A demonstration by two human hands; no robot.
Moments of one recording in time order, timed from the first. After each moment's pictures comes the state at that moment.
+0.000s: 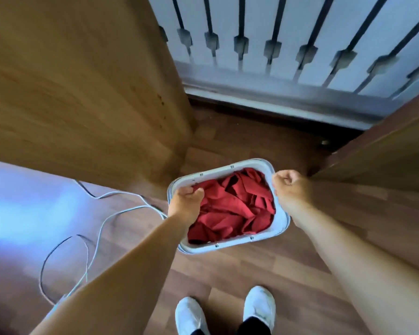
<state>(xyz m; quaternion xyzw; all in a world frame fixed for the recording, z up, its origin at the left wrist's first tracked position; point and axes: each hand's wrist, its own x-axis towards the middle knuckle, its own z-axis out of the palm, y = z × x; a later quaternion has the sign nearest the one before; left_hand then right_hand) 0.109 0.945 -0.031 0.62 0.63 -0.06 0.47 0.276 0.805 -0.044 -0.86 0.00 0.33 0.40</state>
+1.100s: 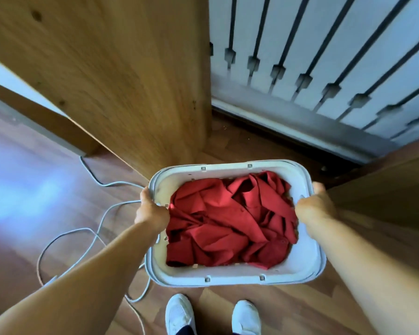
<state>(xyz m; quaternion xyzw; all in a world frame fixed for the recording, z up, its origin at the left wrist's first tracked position) -0.004 0.984 0.013 0.57 0.71 -0.04 0.41 0.253 0.808 0.018 -0.94 0.01 0.27 0.22</state>
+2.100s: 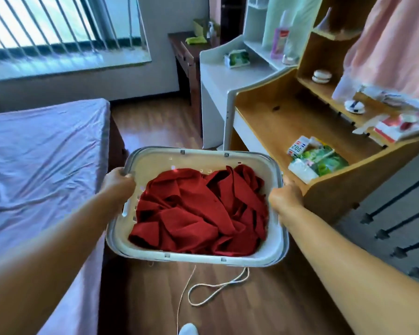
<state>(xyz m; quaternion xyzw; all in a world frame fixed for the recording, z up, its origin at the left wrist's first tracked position) -0.406 0.989 0.406 0.36 0.83 0.34 0.27 -0.070 1.008 0.401 -0.77 -0.43 0.36 0.31</state>
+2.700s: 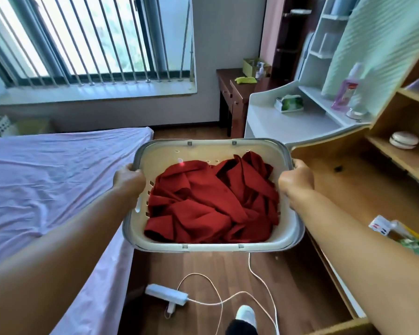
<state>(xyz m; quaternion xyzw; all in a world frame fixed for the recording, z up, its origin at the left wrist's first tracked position) -0.527 1.119 0.467 0.24 0.81 0.48 0.25 -0.211 1.218 0.472 -0.69 -0.50 0.35 0.39</state>
